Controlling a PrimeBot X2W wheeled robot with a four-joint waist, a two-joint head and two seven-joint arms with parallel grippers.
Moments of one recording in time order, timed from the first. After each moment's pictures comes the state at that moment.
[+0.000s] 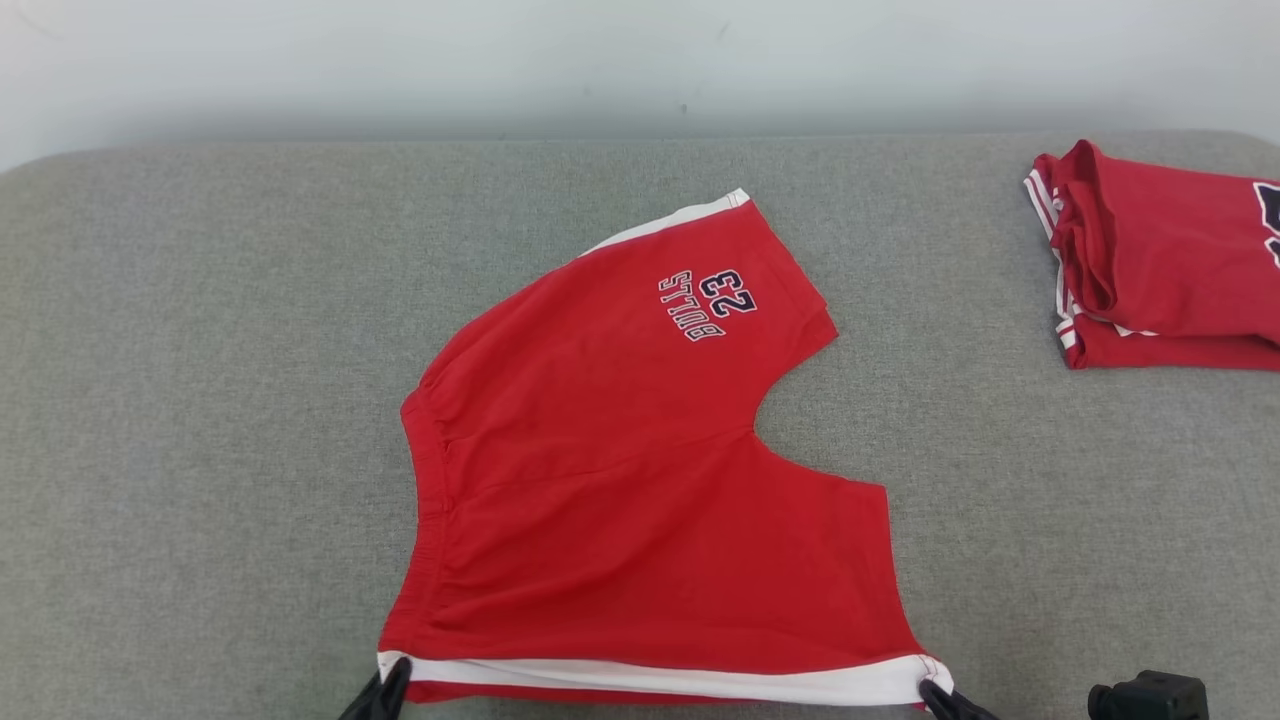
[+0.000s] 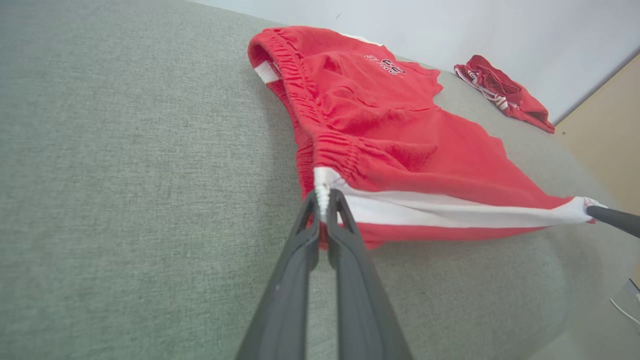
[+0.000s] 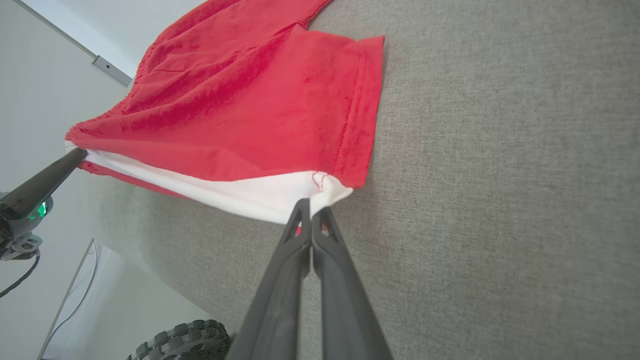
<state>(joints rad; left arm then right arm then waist) 0.06 0.52 -0.46 0.05 -0.73 -0.13 -0.26 0.19 -0.58 0.40 -0.11 0.83 0.13 0.04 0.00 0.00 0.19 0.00</state>
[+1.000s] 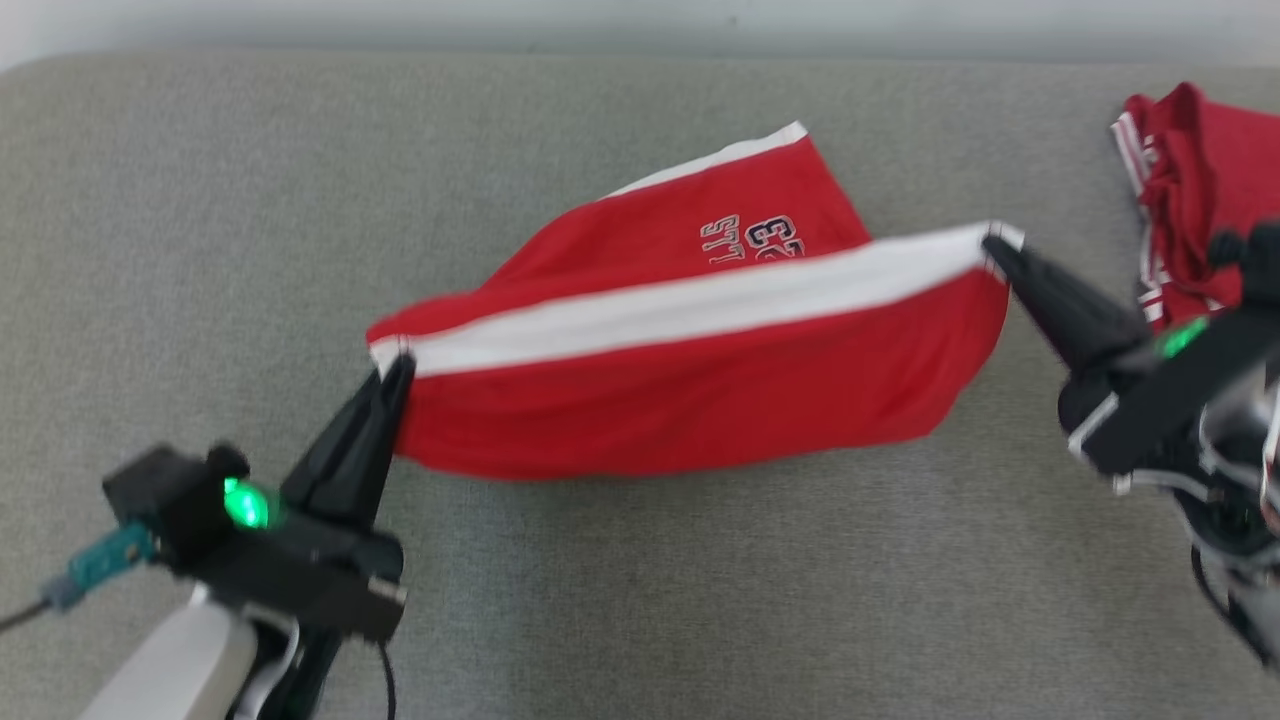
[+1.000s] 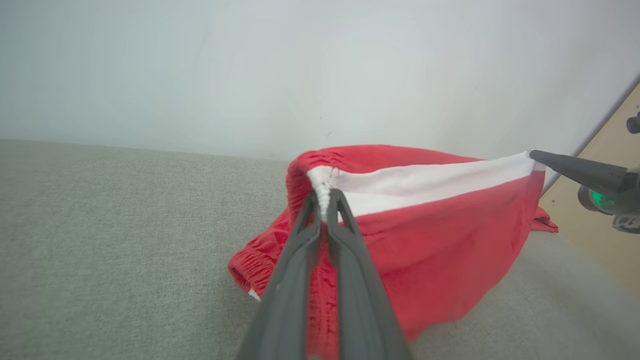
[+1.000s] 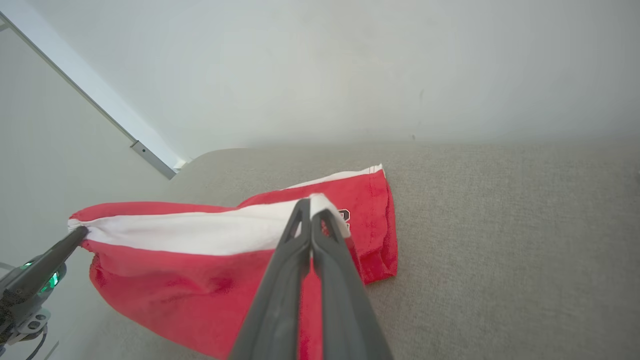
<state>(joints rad) -0.40 0.50 -0.50 0.08 -0.81 -0.13 -0.26 -0.52 -0.69 0.41 0.01 1.07 0.13 0.18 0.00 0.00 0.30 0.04</state>
